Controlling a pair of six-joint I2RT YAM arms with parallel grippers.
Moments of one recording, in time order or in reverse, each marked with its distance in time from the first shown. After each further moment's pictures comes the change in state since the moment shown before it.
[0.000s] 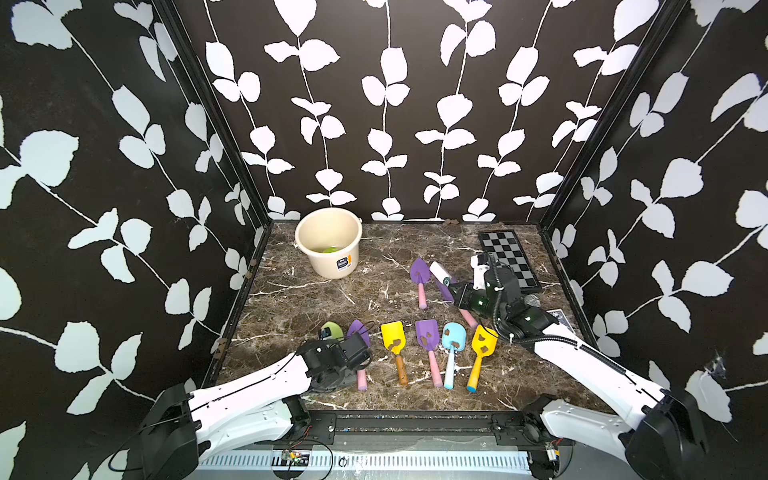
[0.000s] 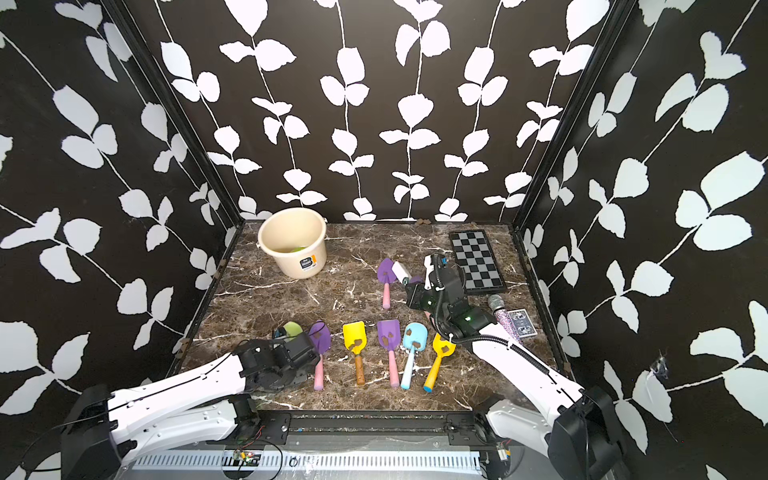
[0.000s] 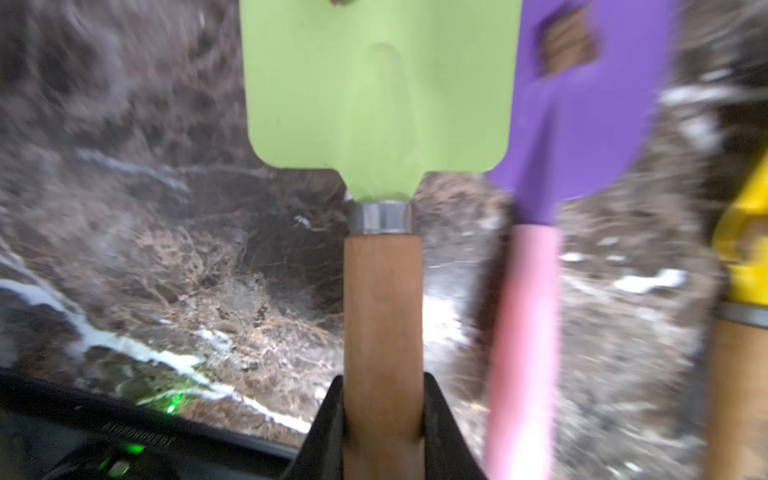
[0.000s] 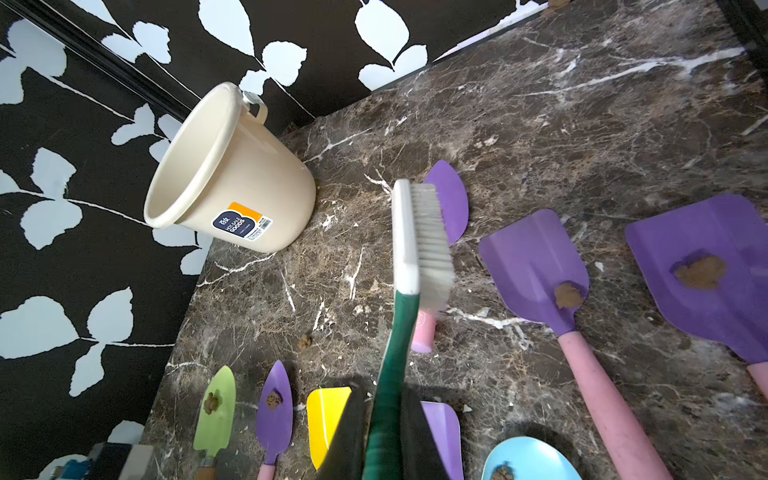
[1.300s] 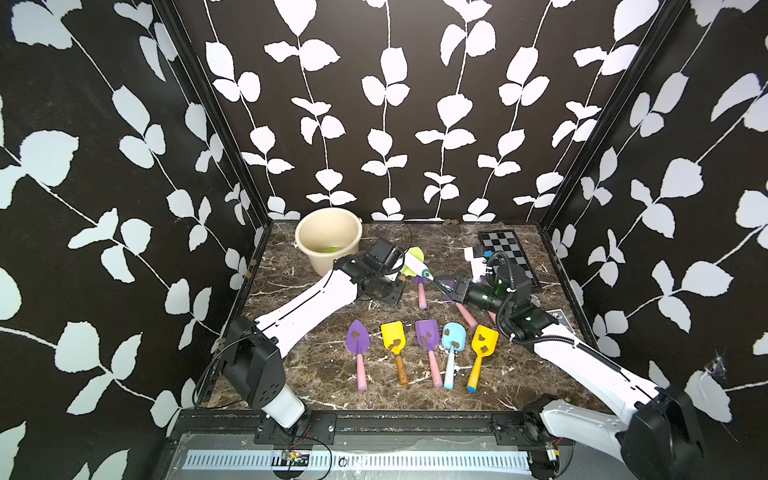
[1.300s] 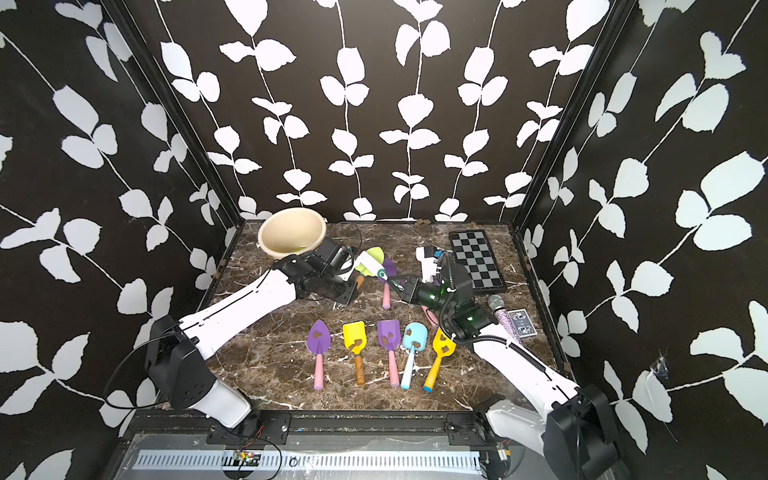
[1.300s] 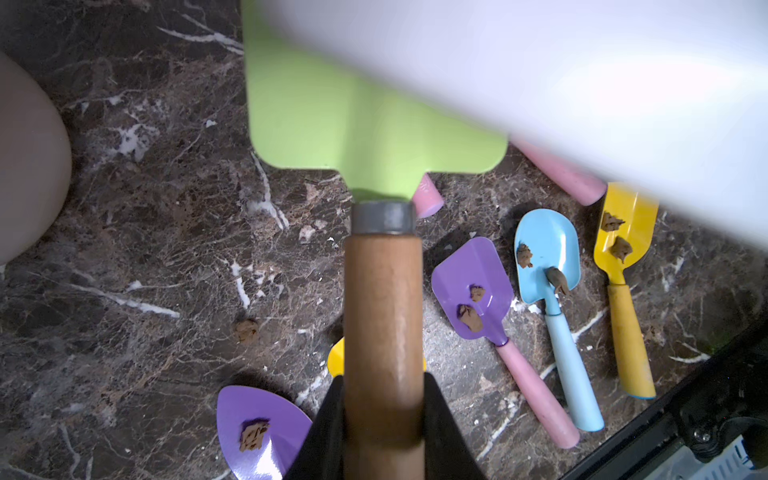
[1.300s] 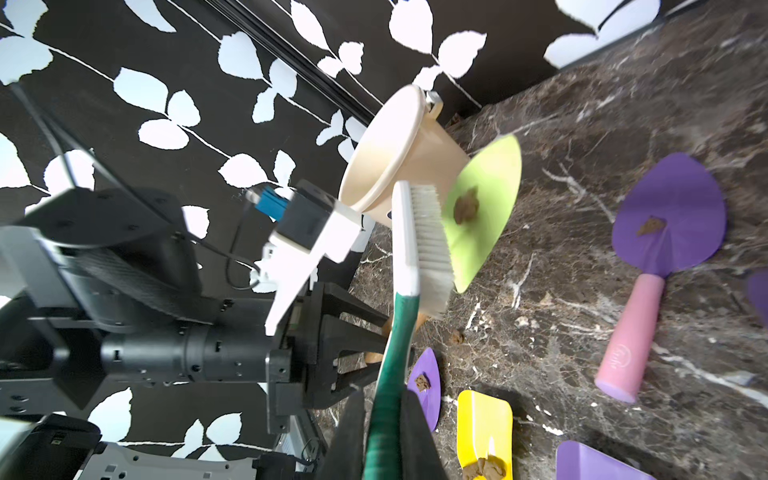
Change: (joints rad) left arm 0.278 0.610 0.774 0.203 0.311 1.004; right arm -0.052 0.042 -0.048 0.356 -0.483 0.160
